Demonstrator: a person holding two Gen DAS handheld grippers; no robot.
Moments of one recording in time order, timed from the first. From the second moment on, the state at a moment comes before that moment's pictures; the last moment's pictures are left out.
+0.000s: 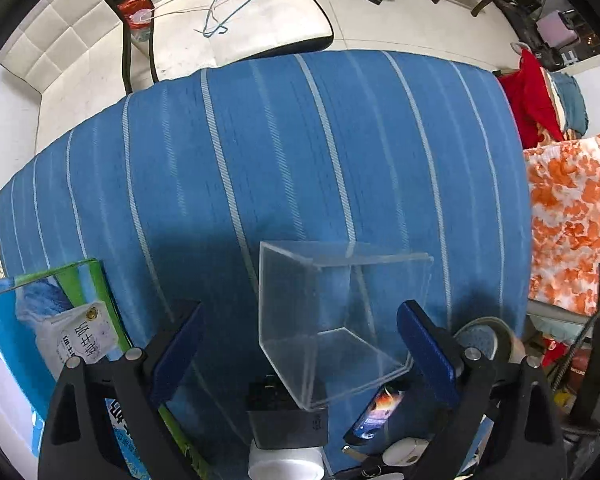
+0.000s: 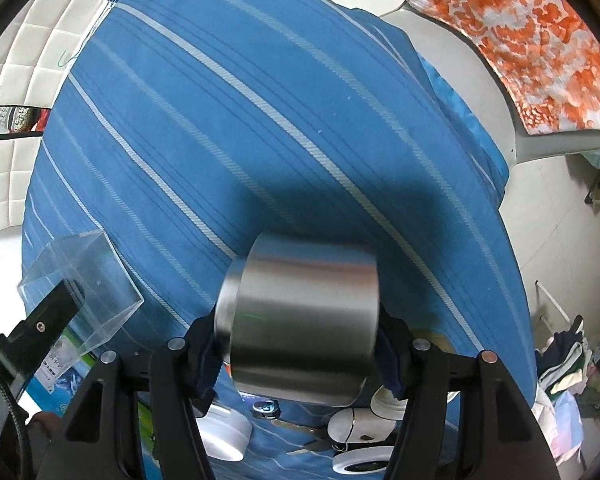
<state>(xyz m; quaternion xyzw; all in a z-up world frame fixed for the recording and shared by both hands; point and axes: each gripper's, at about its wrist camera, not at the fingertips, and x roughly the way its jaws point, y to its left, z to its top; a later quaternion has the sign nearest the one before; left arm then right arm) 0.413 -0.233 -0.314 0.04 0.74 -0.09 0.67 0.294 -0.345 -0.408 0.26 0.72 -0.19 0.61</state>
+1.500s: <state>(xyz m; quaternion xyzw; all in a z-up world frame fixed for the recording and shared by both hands) 0.365 -0.188 -0.237 -0.02 0.67 -0.11 0.74 0.304 -0.296 -0.323 0.17 0.69 -0.12 0.70</state>
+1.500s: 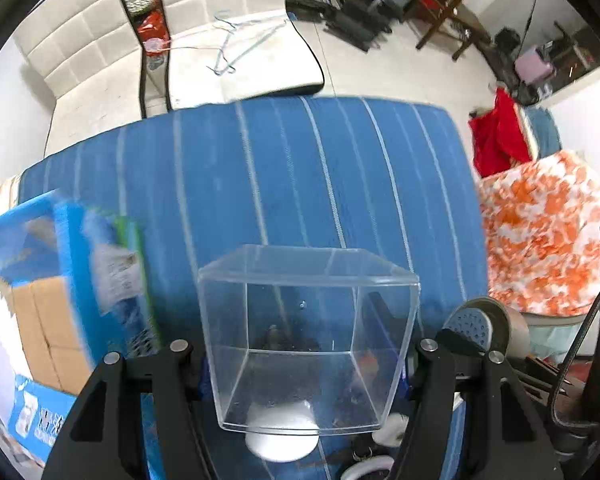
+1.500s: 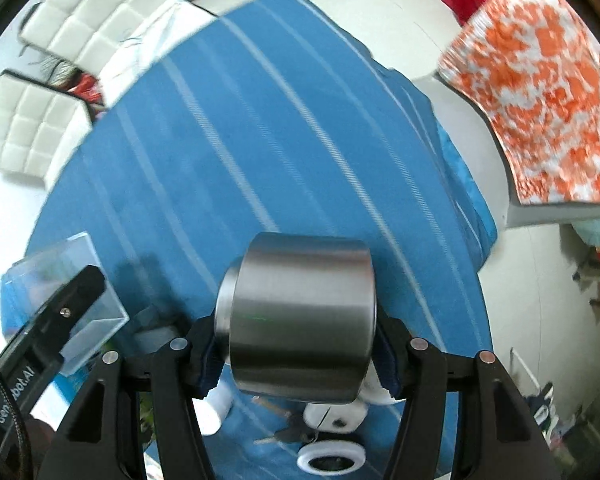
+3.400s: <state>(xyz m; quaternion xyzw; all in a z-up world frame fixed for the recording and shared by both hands) 0.402 0.129 -0.315 -0.19 0.72 -0.06 0.67 0.448 0.075 -0.391 0.03 0.74 0.02 0.67</state>
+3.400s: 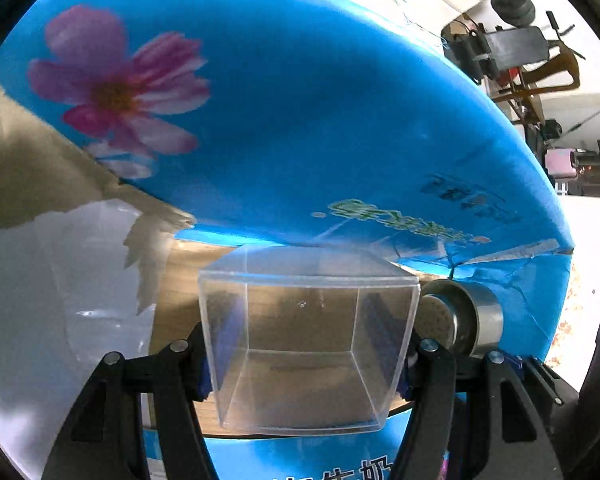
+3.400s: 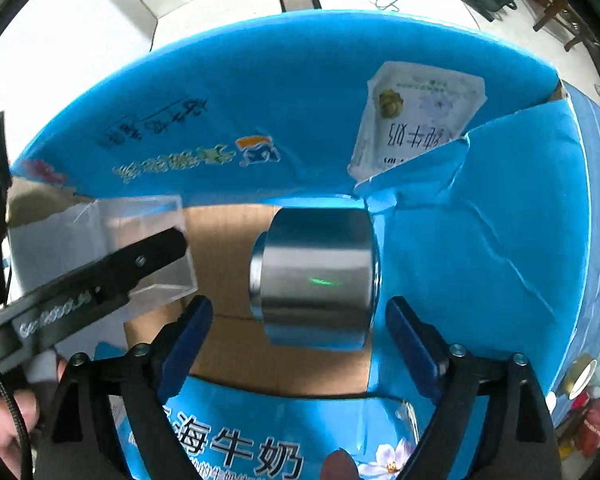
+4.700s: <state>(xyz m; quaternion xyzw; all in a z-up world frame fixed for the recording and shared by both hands) 0.348 0.116 -0.224 -0.05 0.65 -0.03 0.76 0.391 0.062 -0.303 0.00 0.71 0.00 0.71</state>
